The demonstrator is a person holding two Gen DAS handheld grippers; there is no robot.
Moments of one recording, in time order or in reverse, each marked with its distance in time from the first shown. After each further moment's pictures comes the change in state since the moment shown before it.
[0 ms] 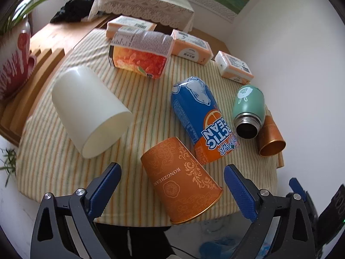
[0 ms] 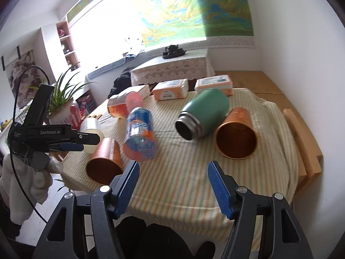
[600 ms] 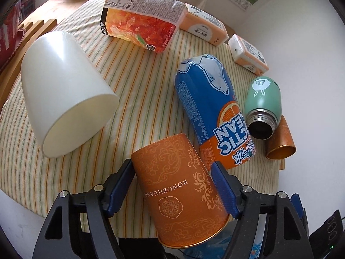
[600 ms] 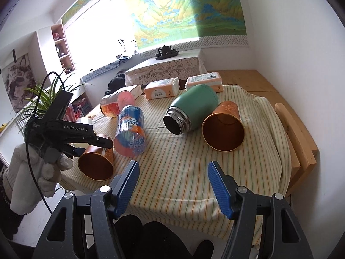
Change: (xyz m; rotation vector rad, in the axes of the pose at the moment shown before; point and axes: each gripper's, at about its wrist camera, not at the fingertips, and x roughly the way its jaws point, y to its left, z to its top) left arm 0.052 0.005 0.008 -0.080 0.126 -0.015; right arm -0.002 -0.009 -0.011 0.022 0.000 -0.027
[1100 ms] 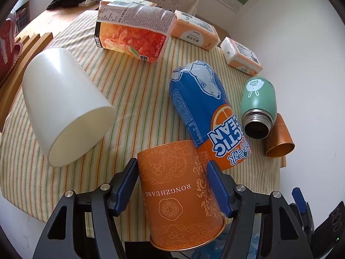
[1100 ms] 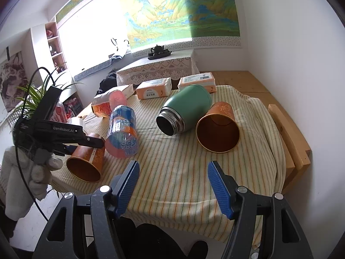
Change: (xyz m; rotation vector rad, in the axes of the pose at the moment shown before) left arm -0.008 -0.006 0.000 0.061 -0.046 0.002; right arm 0.007 0.005 -0.001 -0.005 0.000 -0.068
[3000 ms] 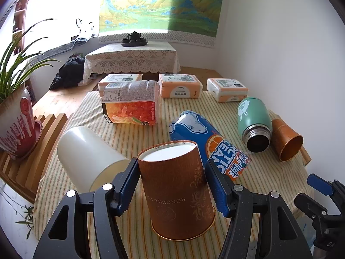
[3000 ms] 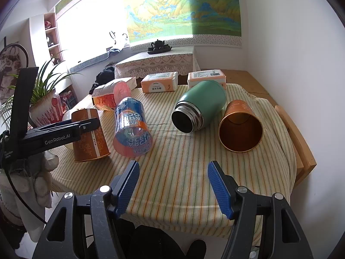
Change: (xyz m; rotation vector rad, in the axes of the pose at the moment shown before) left arm -0.041 -0.024 -0.030 0.324 -0.433 0.151; right arm 0.024 0.040 0.000 -0.037 0.022 -0.051
